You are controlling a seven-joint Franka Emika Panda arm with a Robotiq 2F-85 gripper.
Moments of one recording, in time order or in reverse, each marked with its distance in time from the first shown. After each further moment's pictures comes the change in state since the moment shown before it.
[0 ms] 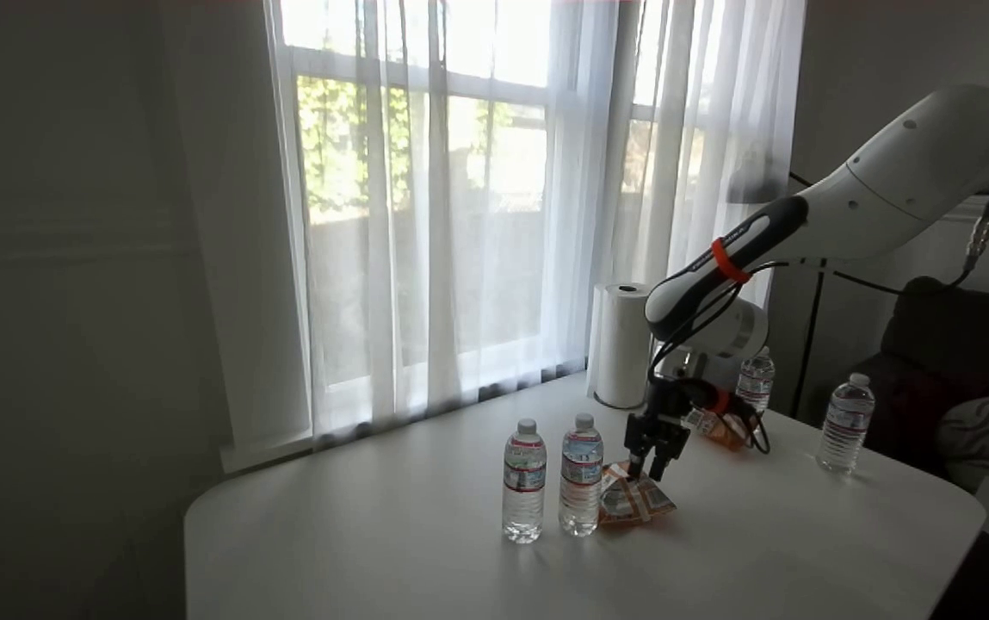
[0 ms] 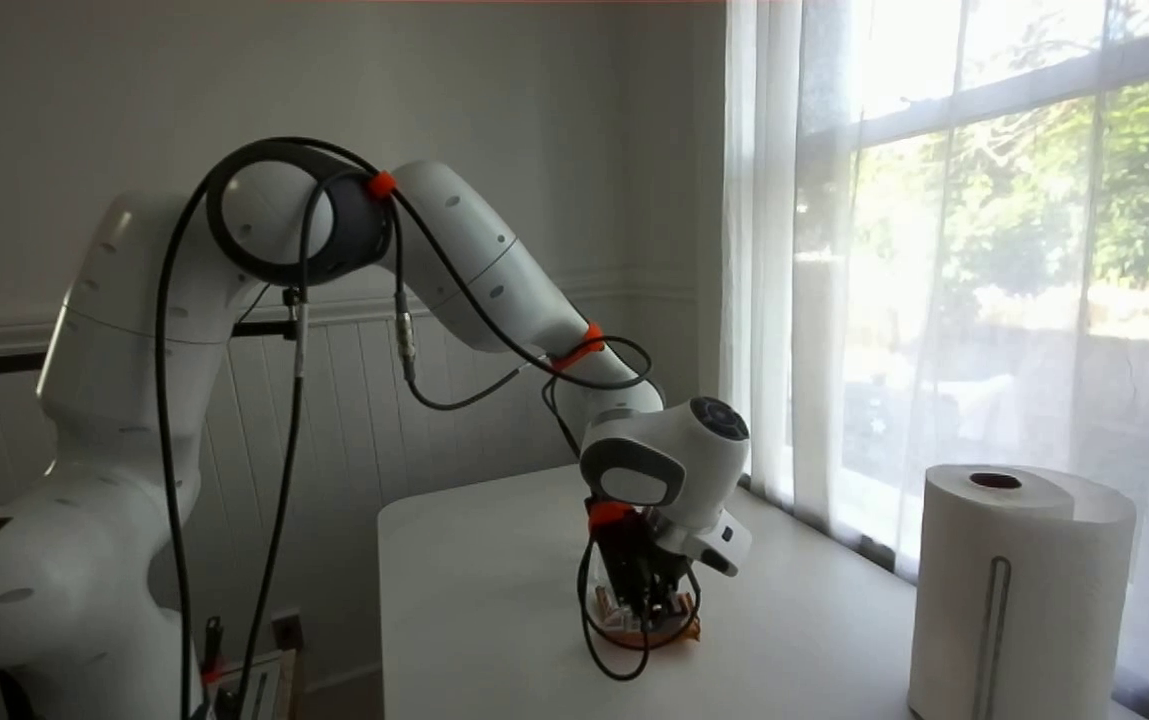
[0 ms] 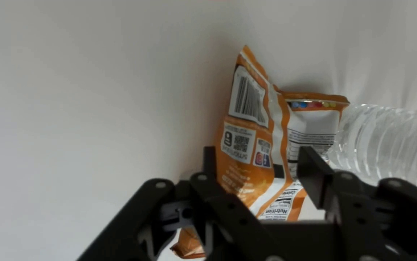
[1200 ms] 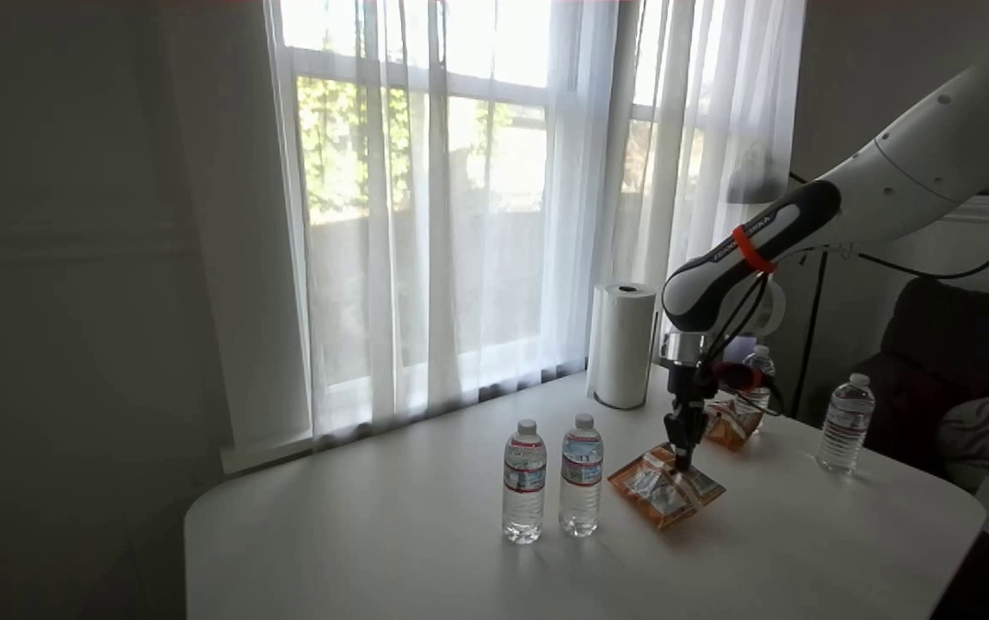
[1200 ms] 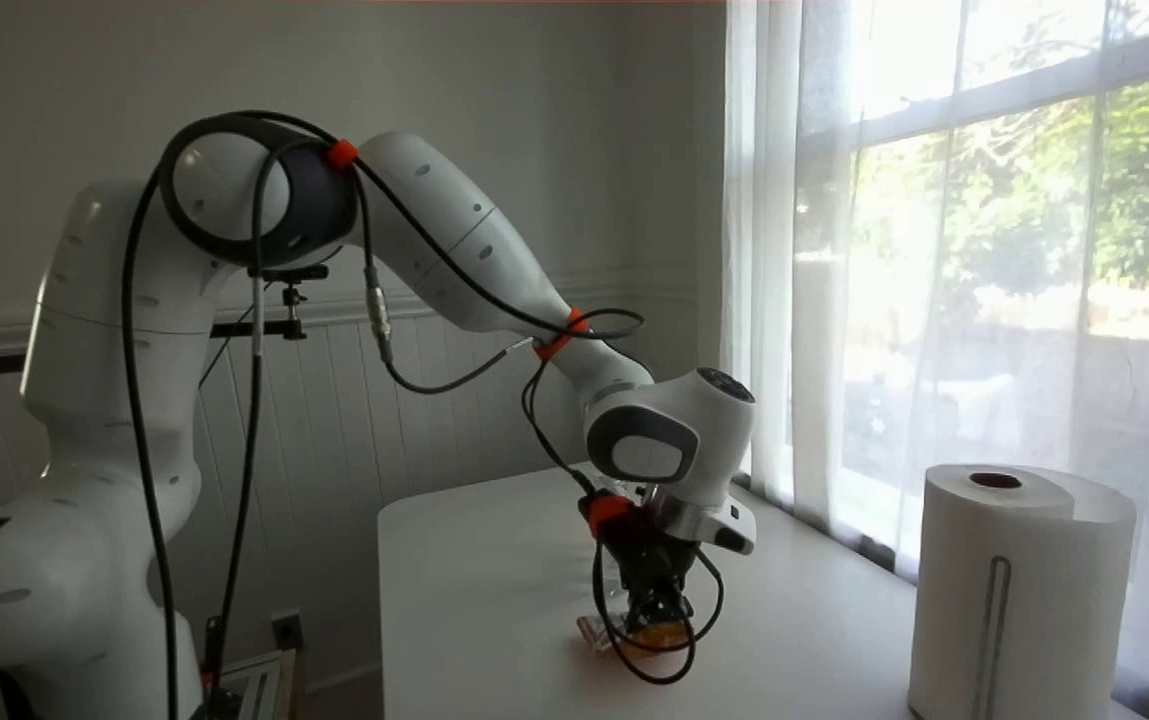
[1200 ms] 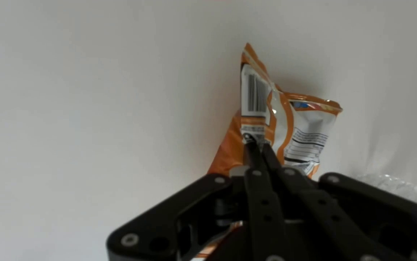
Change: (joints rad) arm -0.008 -0.079 -0.045 -0.014 -0.252 -0.131 -0.091
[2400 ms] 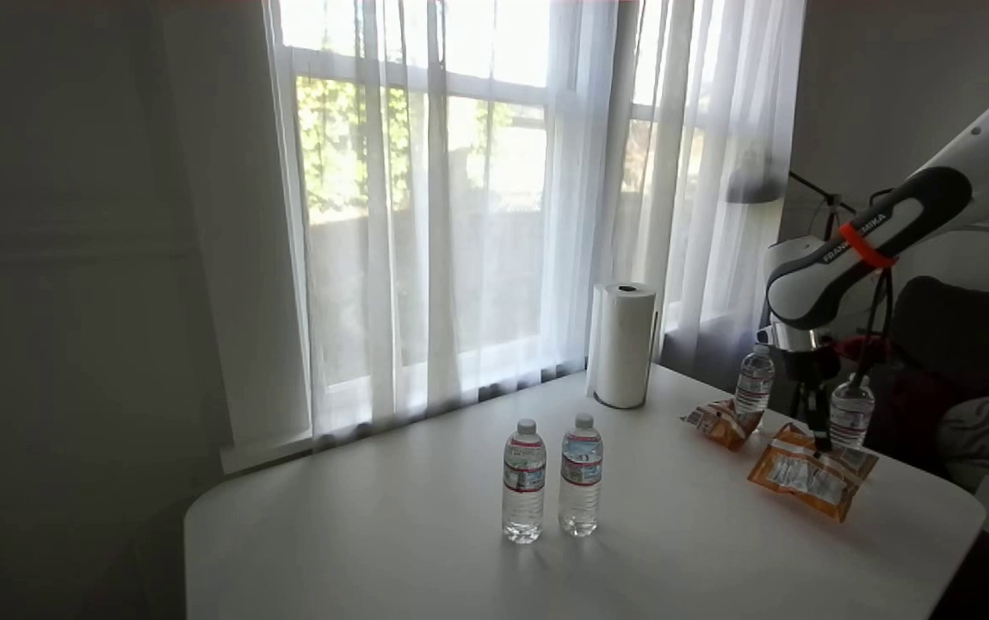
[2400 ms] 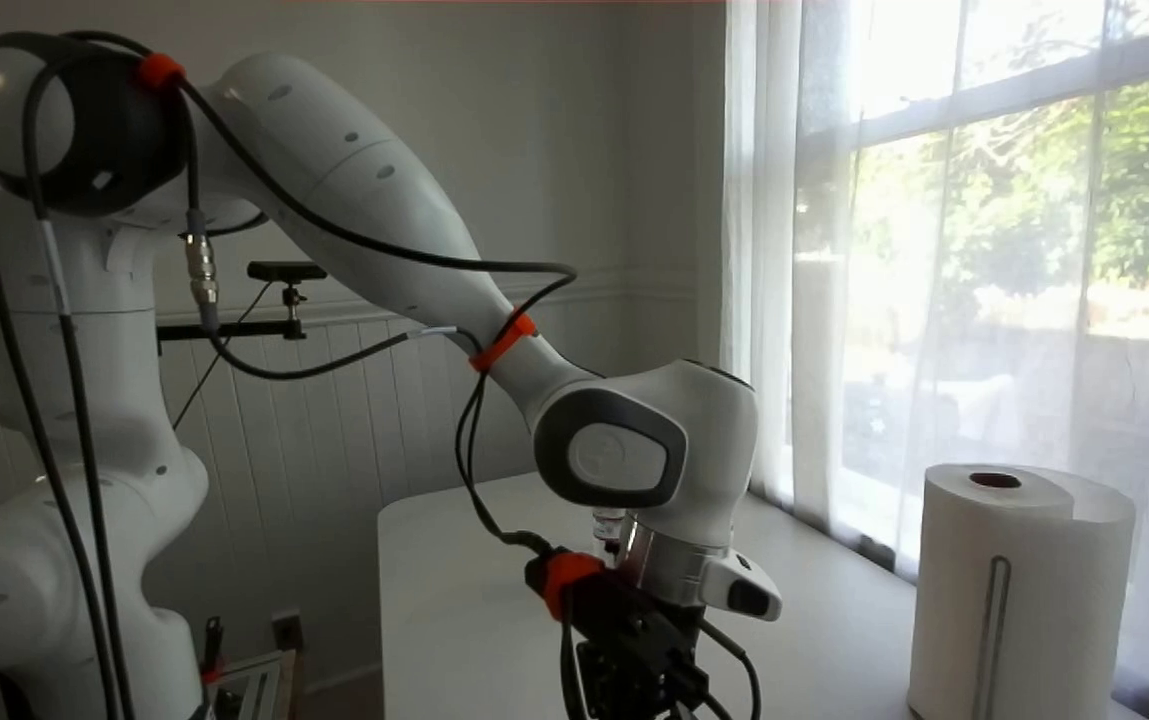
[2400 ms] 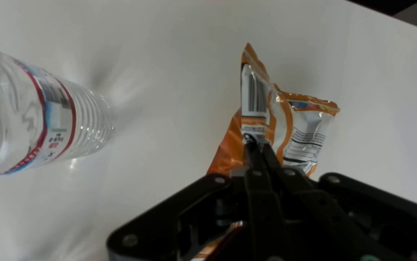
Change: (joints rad) arm -0.085 -0.216 -0.210 -0.202 -0.453 -0.060 -0.153
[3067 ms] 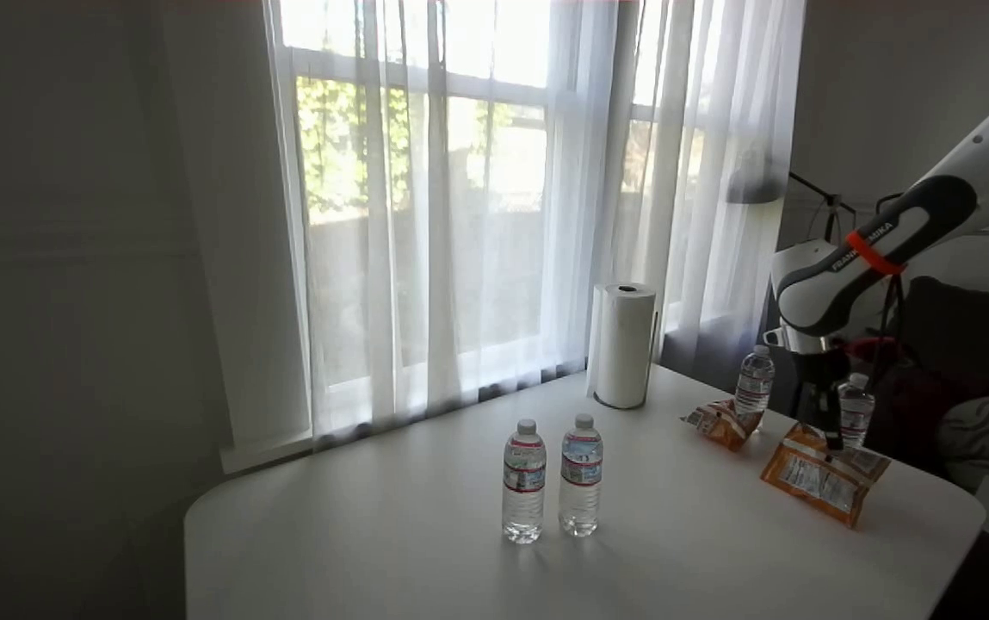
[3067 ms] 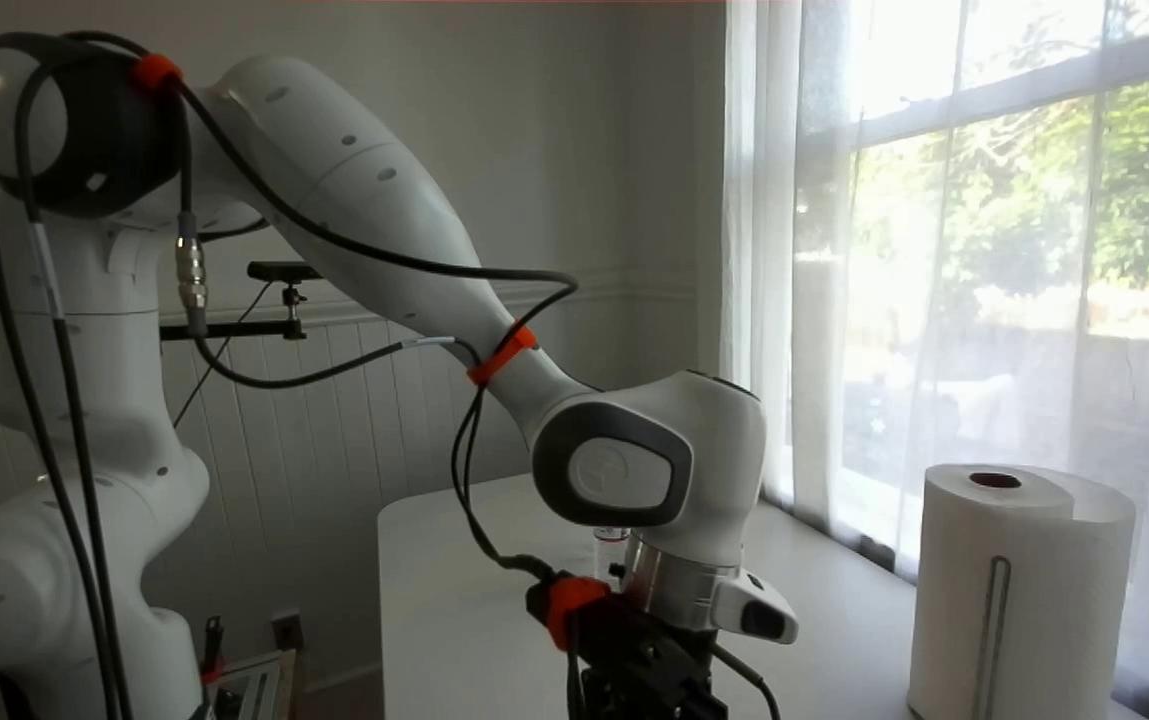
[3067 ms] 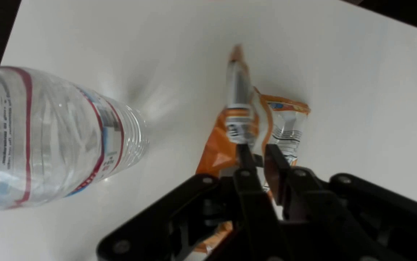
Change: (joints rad) arm -0.012 0.016 -0.032 -0.001 -0.063 0.043 -0.011
